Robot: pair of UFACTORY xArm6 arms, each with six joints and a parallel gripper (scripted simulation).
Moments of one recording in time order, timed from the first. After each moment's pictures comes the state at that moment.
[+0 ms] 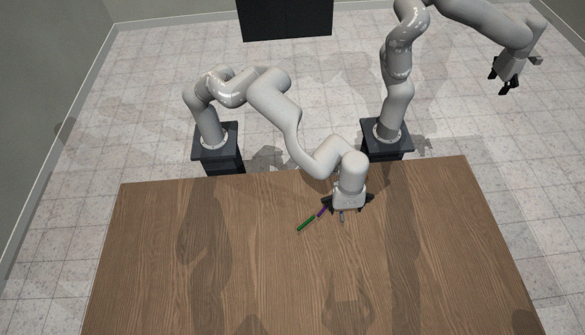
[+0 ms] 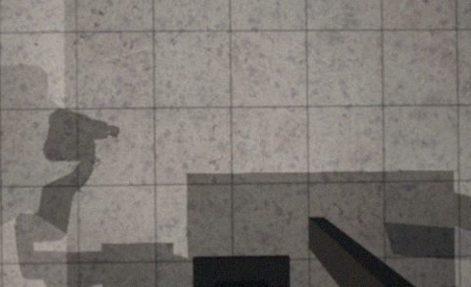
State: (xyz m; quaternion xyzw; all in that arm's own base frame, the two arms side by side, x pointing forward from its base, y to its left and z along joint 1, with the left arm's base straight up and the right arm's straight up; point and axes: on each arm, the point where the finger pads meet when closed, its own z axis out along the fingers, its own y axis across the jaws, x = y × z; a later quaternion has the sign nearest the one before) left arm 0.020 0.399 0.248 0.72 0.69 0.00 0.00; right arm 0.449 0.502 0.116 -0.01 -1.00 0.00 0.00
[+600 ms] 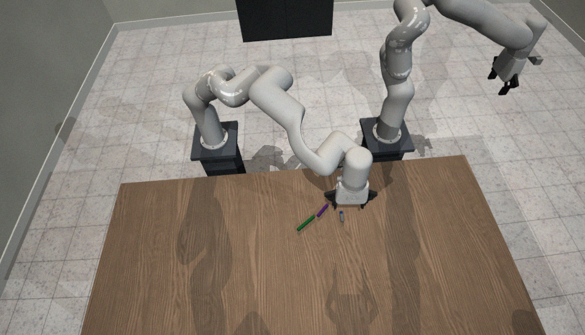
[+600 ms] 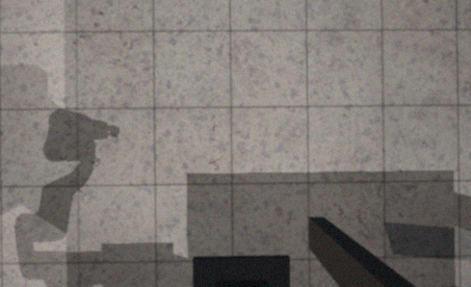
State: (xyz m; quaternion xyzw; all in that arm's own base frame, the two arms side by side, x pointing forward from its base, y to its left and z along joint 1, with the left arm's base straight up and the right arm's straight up) left arm 0.020 0.399 0.248 0.72 0.69 0.00 0.00; right arm 0.434 0.516 0.113 -0.05 -1.00 0.00 0.00
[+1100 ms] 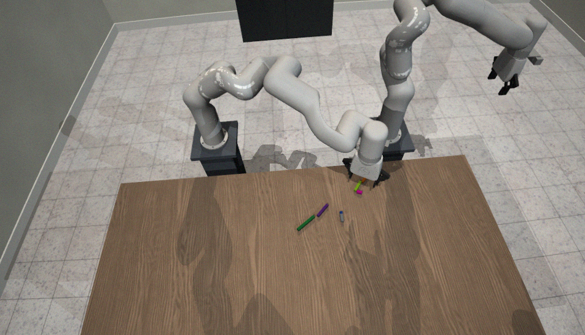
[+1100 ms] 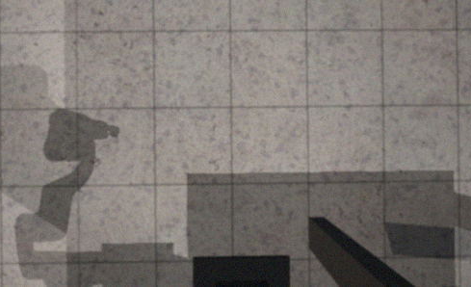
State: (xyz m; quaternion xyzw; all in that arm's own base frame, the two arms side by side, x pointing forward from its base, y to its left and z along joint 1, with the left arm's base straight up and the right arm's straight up) left arm 0.020 0.399 0.248 0.72 0.69 0.00 0.00; right arm 0.330 0.590 0.096 -0.27 -0.96 0.00 0.01
